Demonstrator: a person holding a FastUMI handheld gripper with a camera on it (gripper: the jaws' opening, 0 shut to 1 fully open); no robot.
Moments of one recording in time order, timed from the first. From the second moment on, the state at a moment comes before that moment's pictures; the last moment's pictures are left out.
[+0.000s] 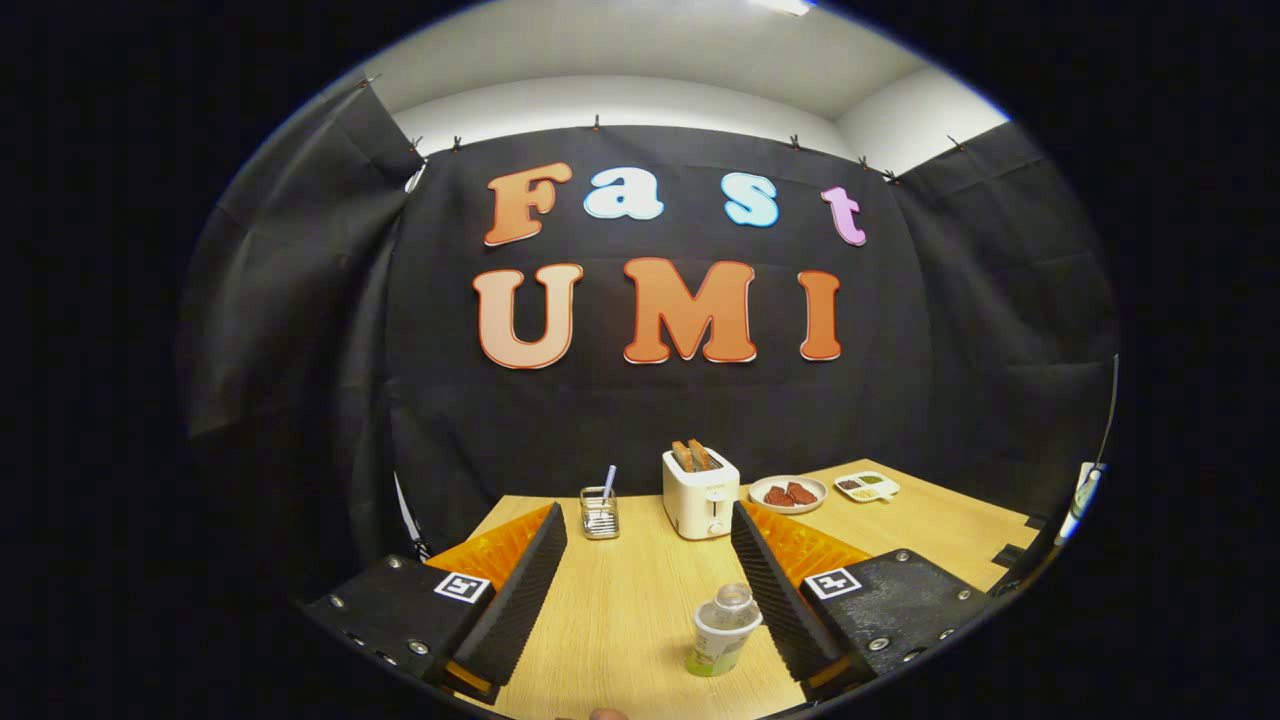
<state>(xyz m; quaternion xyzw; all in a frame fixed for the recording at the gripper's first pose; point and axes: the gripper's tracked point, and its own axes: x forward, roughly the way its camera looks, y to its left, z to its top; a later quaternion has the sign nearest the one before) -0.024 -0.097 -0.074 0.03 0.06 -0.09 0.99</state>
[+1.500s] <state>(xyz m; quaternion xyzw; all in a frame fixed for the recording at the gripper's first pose) 0.007 -0.153 -0.269 0.00 0.18 -0.11 0.98</state>
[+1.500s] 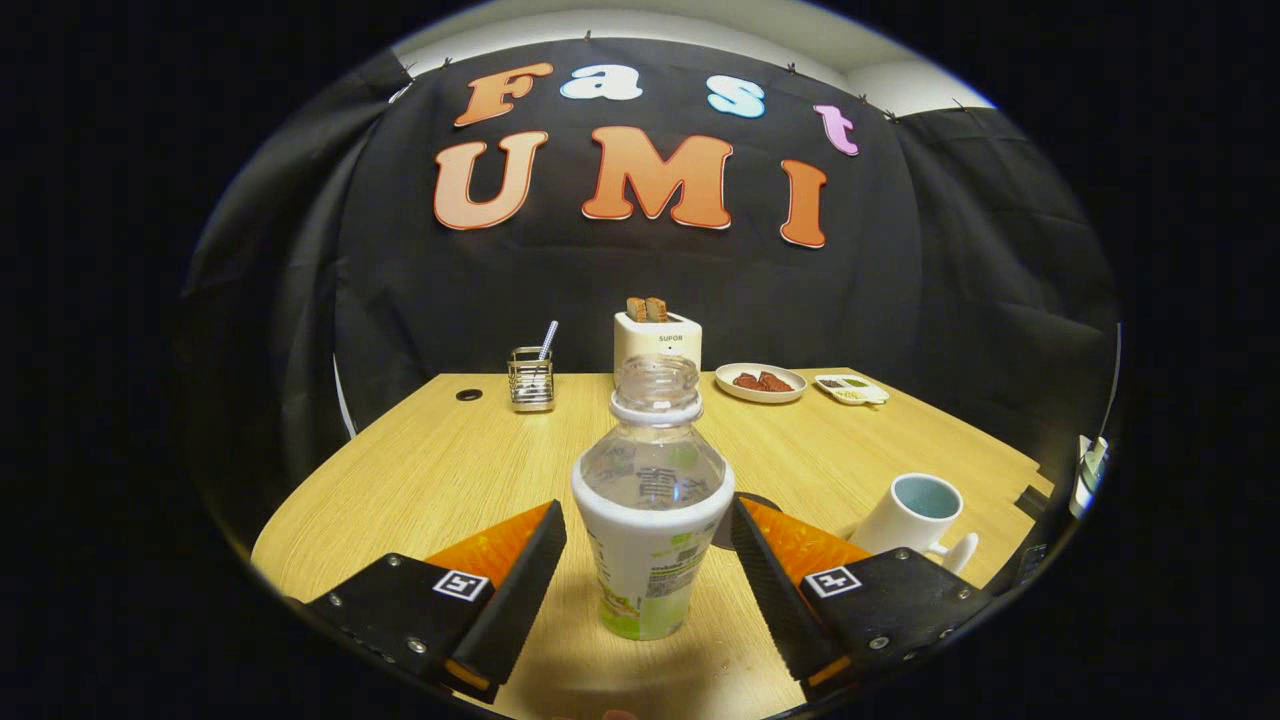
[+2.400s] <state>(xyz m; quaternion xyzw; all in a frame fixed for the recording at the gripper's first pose) 0.019 -0.162 -0.290 -0.02 0.17 -0.11 0.98</state>
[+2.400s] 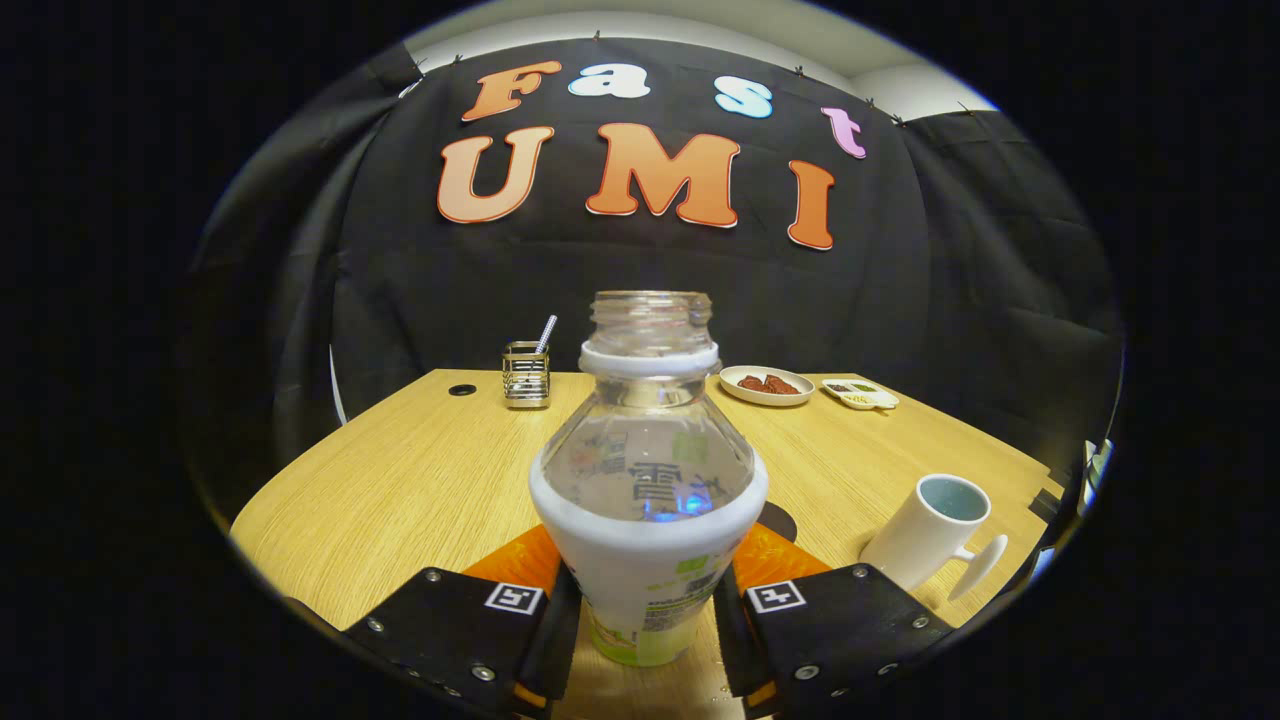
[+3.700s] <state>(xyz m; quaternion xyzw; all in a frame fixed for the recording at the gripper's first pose) 0.025 -0.199 -0.218 0.30 0.10 -0.15 0.94</state>
